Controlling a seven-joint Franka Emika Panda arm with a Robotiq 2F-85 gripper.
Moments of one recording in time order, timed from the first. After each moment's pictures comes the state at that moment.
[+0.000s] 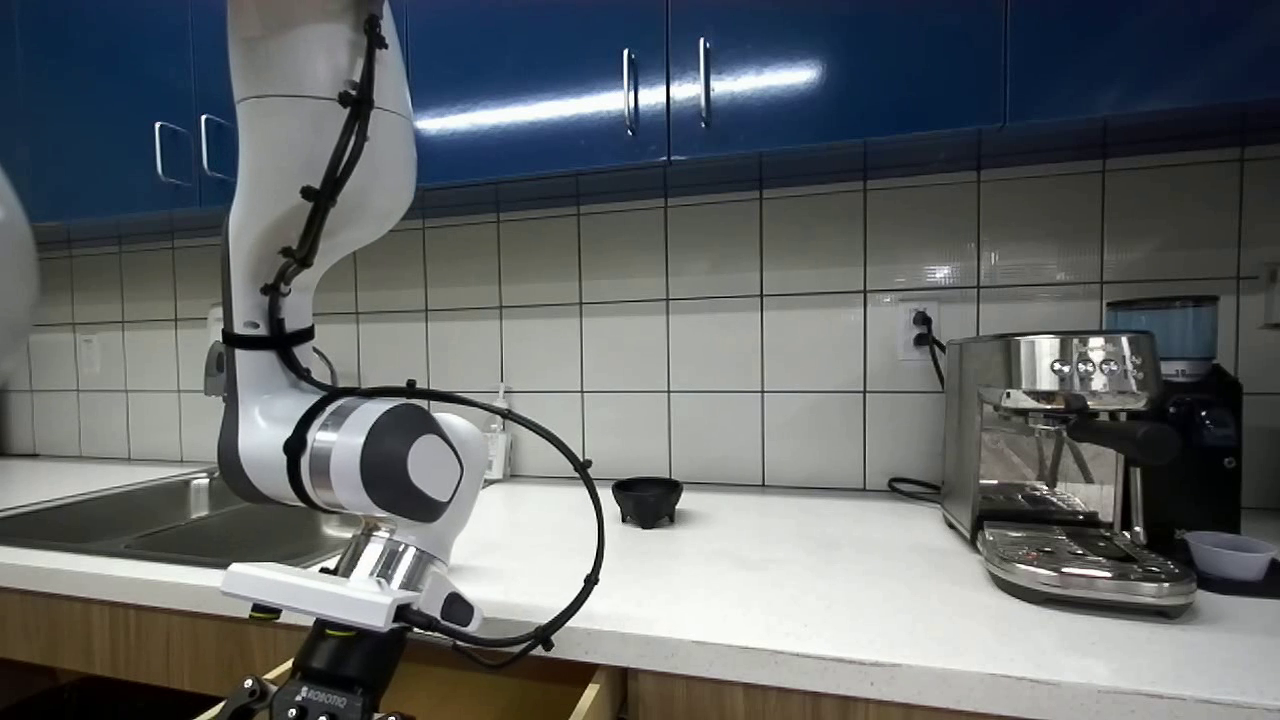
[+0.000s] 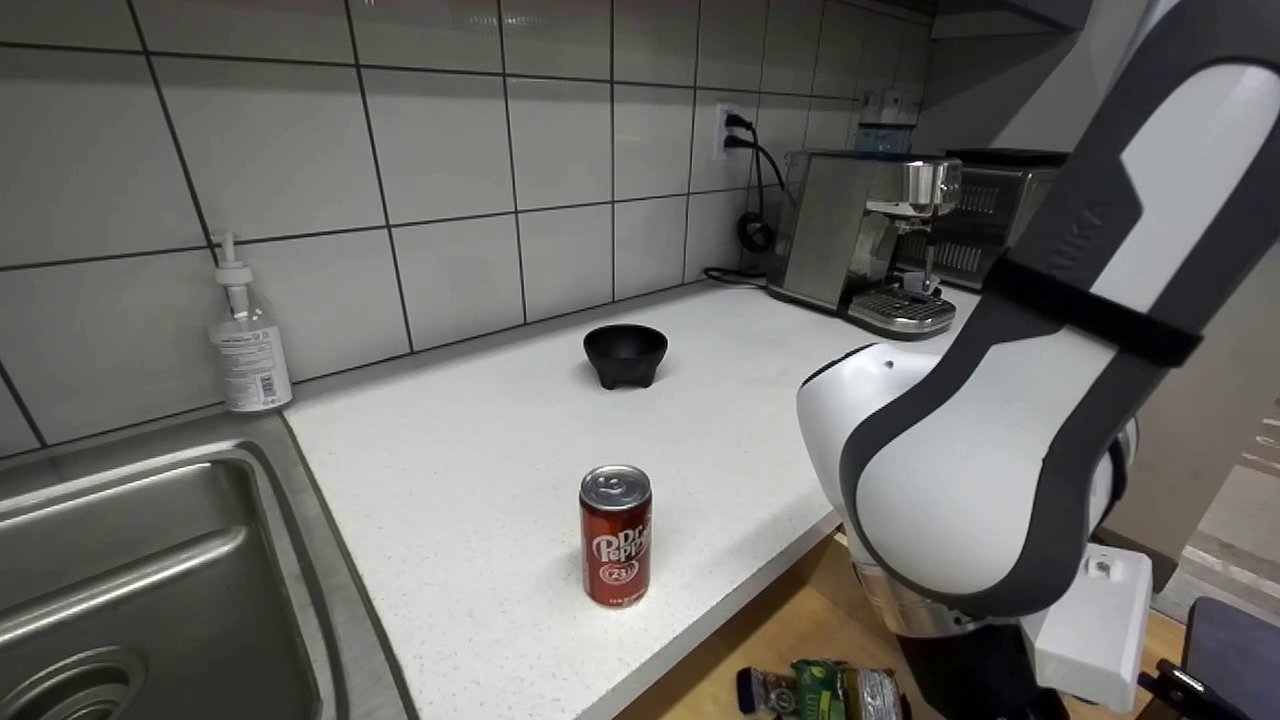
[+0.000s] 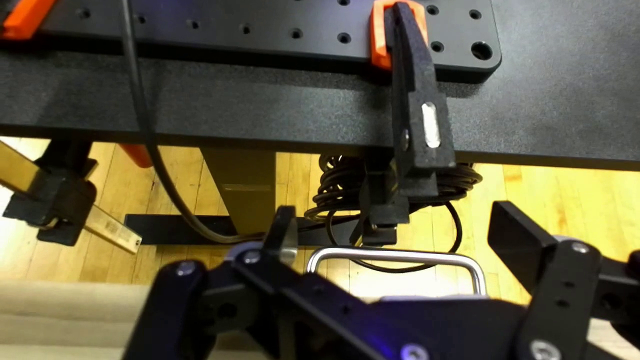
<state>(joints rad) 0.08 0.39 0.06 -2.57 0.18 2.26 -0.16</state>
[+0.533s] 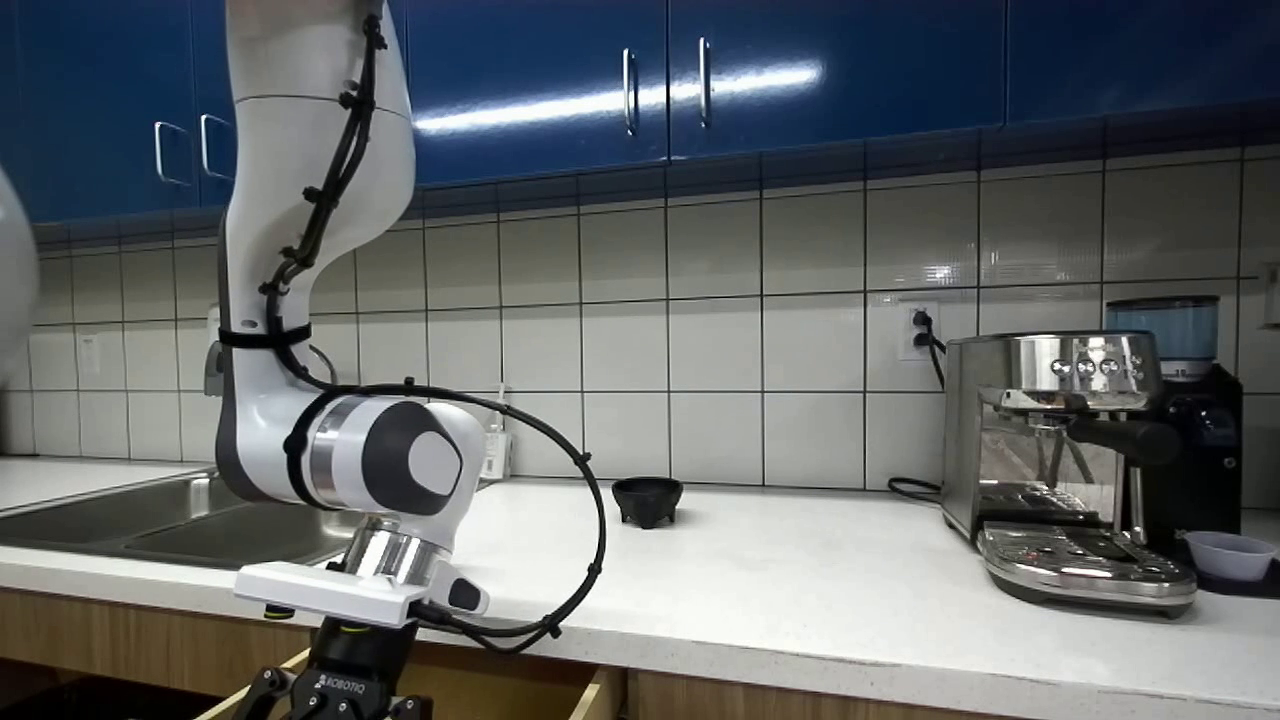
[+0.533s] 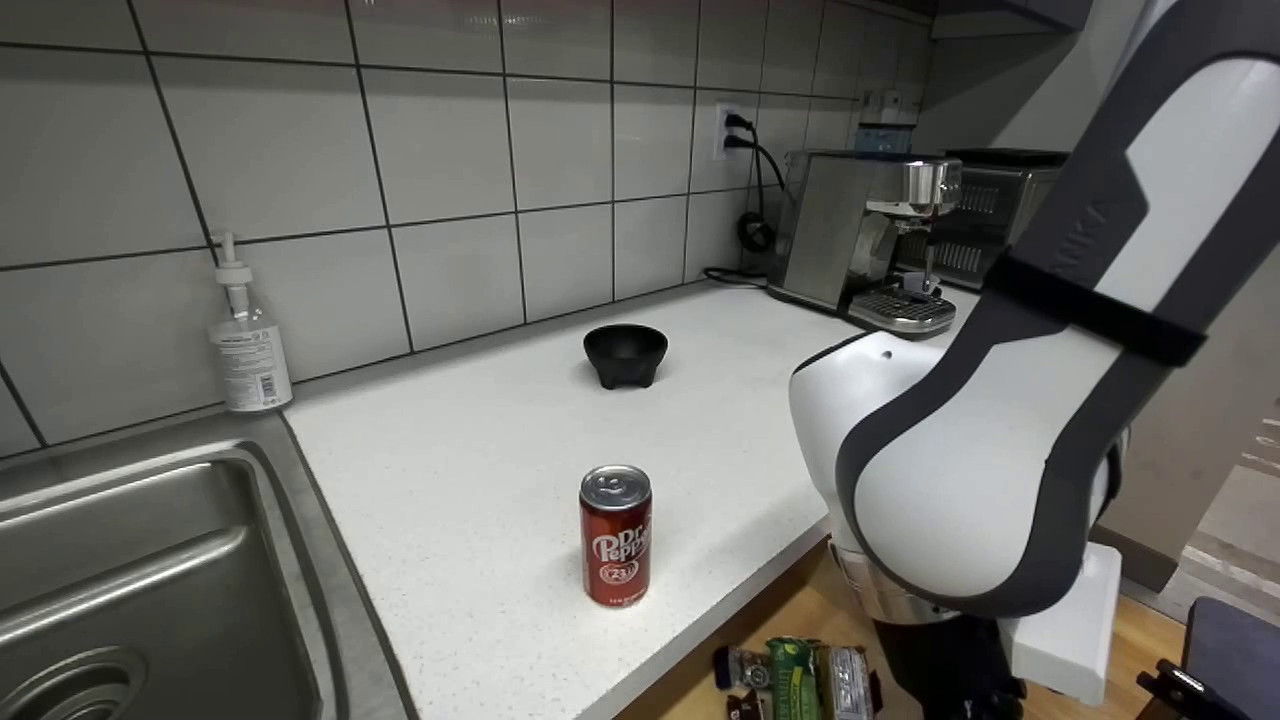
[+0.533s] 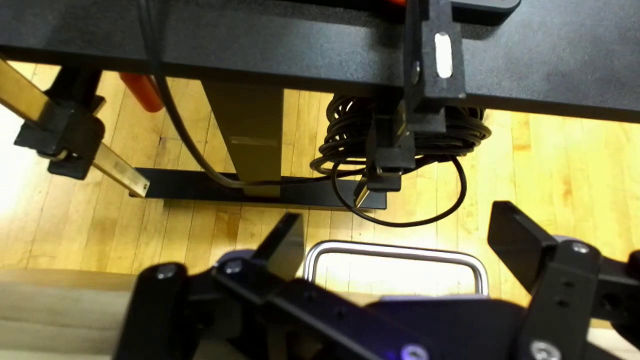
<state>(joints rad) 0.08 0.39 0.07 -2.56 0.16 2.35 -0.16</state>
